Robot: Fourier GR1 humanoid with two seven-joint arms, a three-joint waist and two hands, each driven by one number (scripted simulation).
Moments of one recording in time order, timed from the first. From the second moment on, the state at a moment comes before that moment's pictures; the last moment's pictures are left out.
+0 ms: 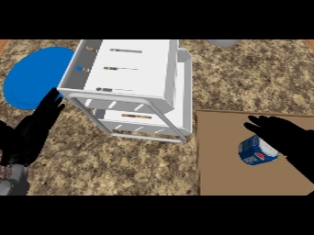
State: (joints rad) left arm -0.08 0.42 -0.11 -1.53 0.32 0.10 0.15; right arm -0.08 -0.78 0.26 -2.09 0.45 0.56 0.31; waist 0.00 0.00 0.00
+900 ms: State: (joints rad) left arm -0.05 0.35 -0.05 -1.56 0.25 0.05 0.17; right arm -0.11 -0.67 0.28 -1.83 0.77 0.55 0.05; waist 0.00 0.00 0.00
